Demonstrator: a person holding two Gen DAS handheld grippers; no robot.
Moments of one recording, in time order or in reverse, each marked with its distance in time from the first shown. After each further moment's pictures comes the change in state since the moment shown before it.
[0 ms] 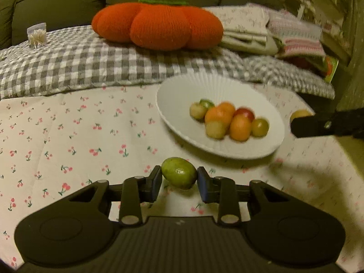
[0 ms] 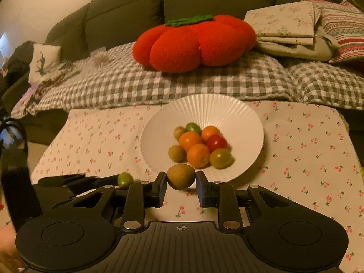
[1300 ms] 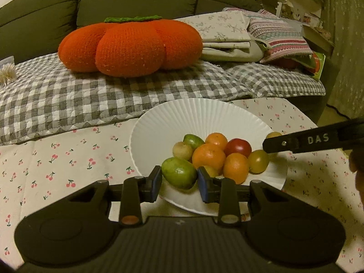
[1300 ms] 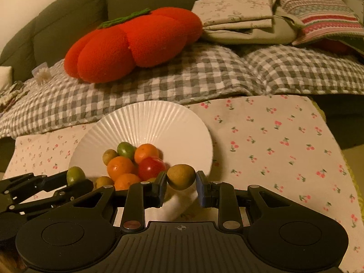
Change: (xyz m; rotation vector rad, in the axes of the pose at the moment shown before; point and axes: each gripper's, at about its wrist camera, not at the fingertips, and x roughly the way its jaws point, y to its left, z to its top) left arm 0.047 -0.013 0.042 0.140 -0.057 -0.056; right arm 0.068 -0.054 0.019 0.118 -0.004 -0.187
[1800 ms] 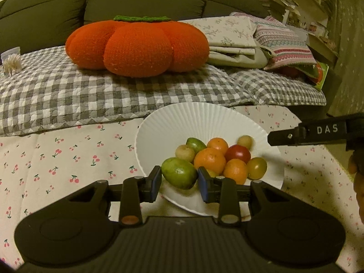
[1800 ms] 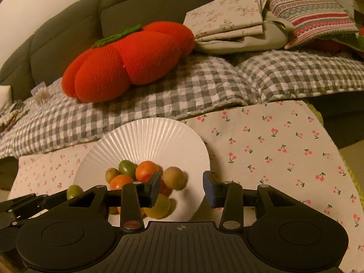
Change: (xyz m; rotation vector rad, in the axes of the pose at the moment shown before) left arm -0.010 0.007 0.006 -0.069 0.002 -0.009; right arm -0.013 -0.010 0.008 0.087 -0.049 0.017
